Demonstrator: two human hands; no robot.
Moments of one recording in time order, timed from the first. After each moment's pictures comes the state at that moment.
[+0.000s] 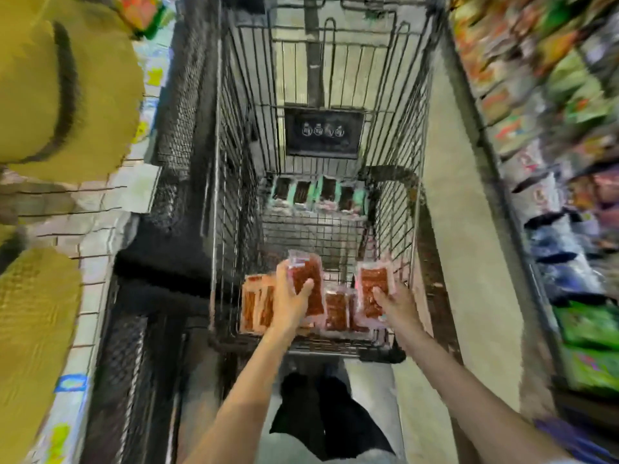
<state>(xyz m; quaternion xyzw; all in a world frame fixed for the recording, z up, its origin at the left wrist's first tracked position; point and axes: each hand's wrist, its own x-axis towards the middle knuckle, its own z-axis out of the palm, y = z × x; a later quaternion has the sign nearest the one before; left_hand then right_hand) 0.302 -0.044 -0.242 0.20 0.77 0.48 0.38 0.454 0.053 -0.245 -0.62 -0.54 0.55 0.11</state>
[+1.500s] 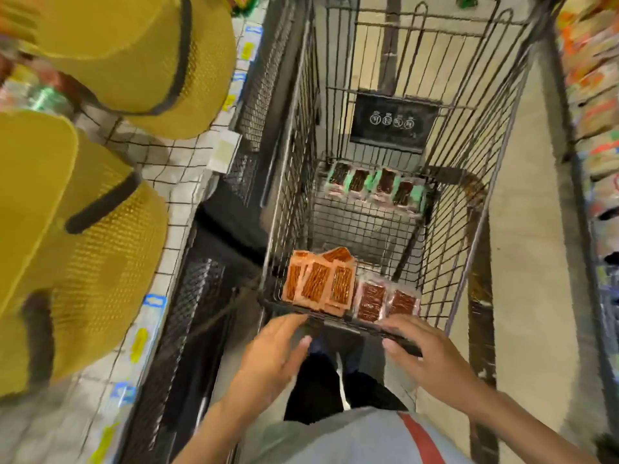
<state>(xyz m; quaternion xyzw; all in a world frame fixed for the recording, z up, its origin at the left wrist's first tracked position) 0.316 -0.194 -0.185 0.39 0.85 0.23 0.27 0.490 0.003 -0.183 -0.26 -0.84 0.48 -0.06</state>
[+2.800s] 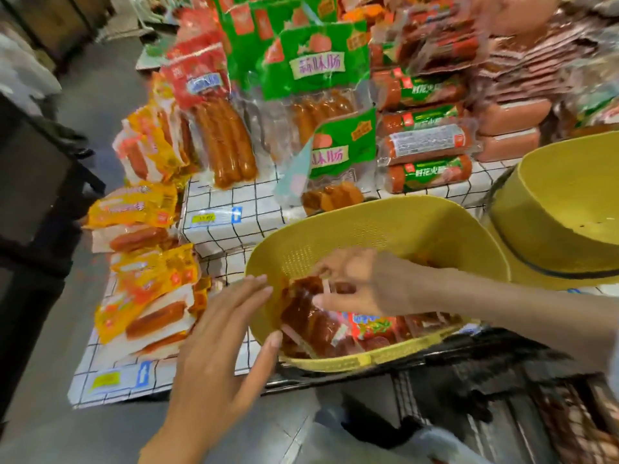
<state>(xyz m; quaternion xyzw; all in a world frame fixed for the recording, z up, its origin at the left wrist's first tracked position) 0.516 -0.618 -0.005 -0.07 0.94 0.21 -0.26 0.319 -0.483 0.004 0.55 -0.78 0.15 -0.24</state>
